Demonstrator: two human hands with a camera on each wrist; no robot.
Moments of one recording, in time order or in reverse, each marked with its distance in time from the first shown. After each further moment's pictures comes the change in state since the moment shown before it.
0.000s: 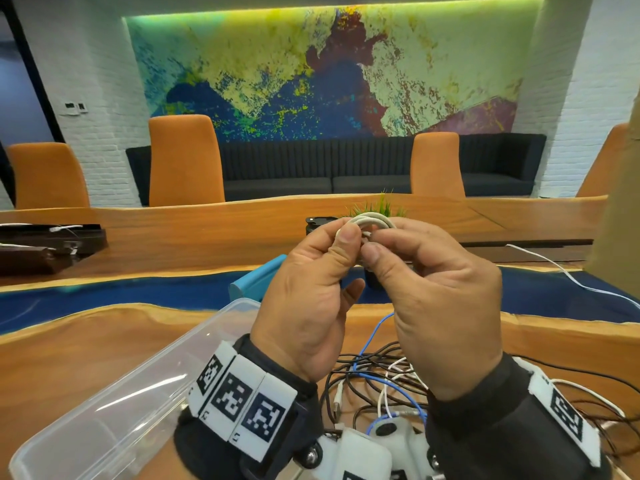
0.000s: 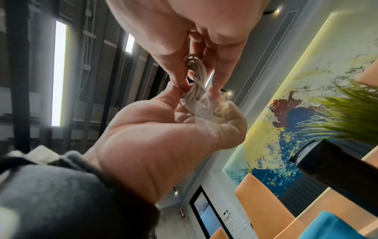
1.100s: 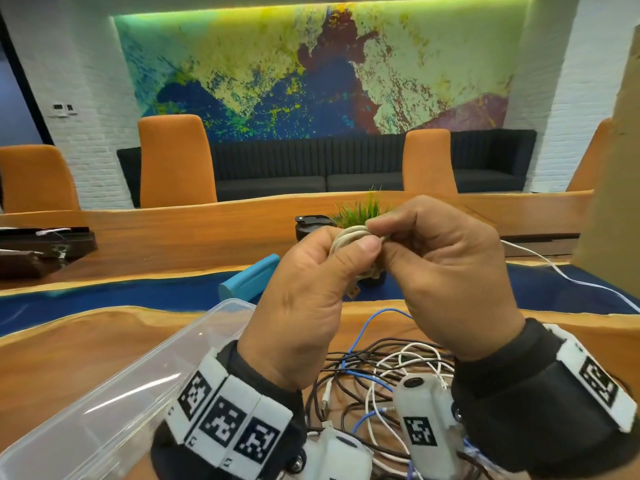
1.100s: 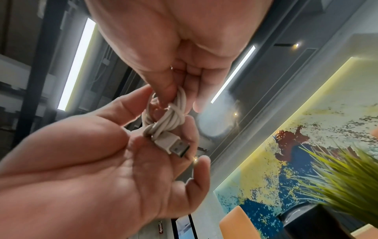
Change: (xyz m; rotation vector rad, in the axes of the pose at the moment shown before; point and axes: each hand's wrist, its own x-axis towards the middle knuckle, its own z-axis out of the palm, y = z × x) left_hand -0.006 0.002 0.010 0.264 -0.115 0.083; right_hand 0.027 -0.001 -0.031 -0.074 -0.280 -0.125
